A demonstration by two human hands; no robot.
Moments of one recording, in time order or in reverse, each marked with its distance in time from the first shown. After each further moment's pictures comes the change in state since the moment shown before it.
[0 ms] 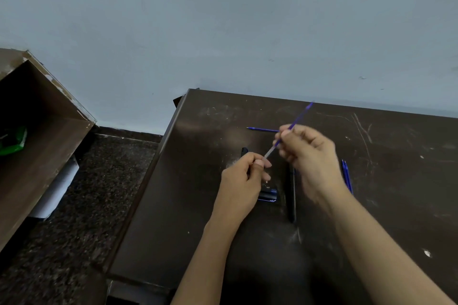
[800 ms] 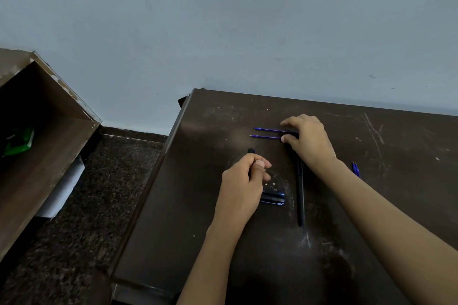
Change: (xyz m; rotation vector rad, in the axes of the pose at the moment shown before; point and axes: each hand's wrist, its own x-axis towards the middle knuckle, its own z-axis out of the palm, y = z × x) left_hand 0.004 -0.002 -0.005 0.082 0.052 -0.030; right_hand 0.091 0.032 -0.014 -1.234 -0.139 -0.353
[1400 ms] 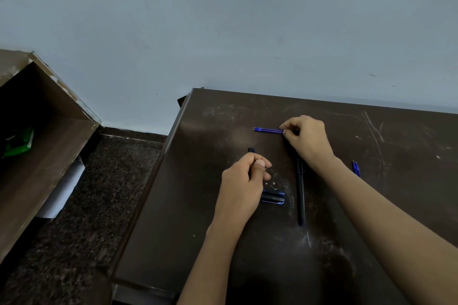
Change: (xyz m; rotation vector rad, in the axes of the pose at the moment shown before) left_hand 0.000 0.002 0.000 0.015 0.005 0.002; right_hand 0.001 -0.002 0.003 0.151 0.060 0.056
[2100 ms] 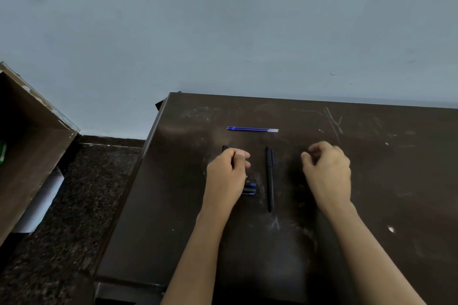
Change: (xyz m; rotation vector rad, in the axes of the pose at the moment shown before) left_hand -0.001 0.019 0.019 -0.017 0.068 -0.054; right_hand -0.102 0.026 -0.048 -0.064 0.322 0.354
